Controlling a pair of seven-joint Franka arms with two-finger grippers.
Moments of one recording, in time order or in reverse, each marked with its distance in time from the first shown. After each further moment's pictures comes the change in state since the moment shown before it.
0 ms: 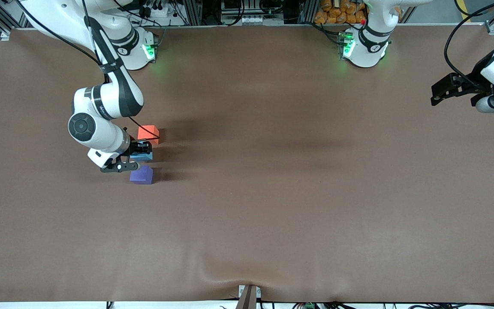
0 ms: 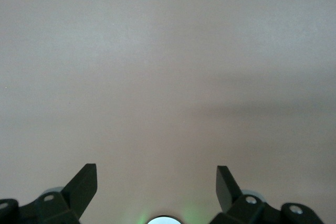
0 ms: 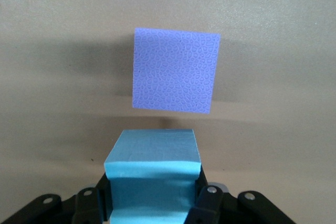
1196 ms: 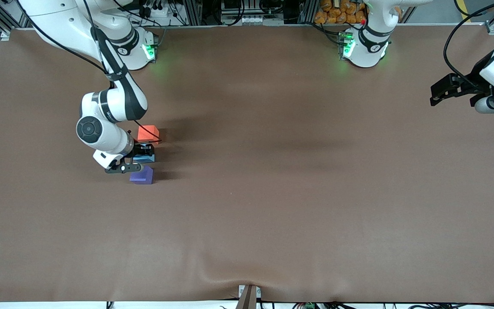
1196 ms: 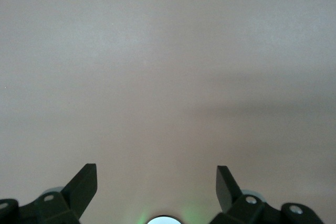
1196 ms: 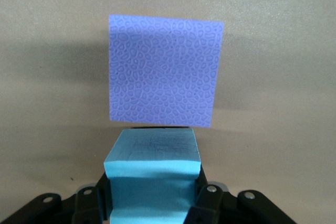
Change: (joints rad) left arm 0.000 0.000 -0.001 0.000 0.000 -0.001 0.000; right arm -0.004 0.060 0.000 -0.040 0.000 0.119 0.000
